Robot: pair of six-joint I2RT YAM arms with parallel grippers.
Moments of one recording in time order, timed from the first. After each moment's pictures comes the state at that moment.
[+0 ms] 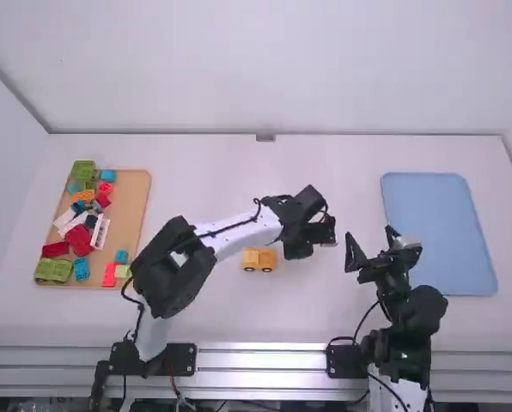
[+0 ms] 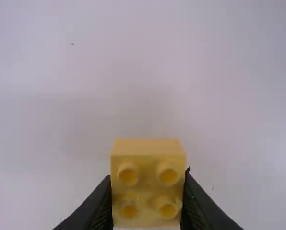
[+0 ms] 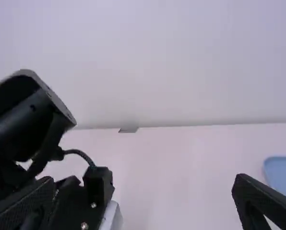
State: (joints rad) left arm -0.82 2.01 1.43 -0.63 0.19 0.62; right arm -0.19 0.08 0.14 -0.09 -0.48 0.15
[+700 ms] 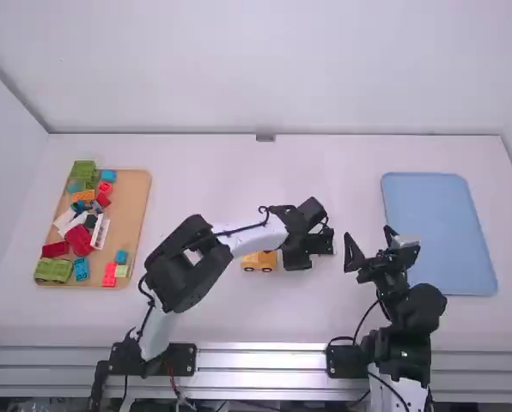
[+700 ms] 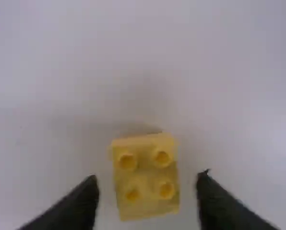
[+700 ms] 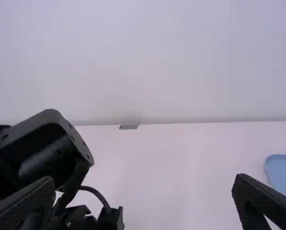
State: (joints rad) left arm -0.83 2.08 1.40 -0.59 0.19 0.62; right arm -0.18 0.10 0.14 -0.09 -0.48 0.13
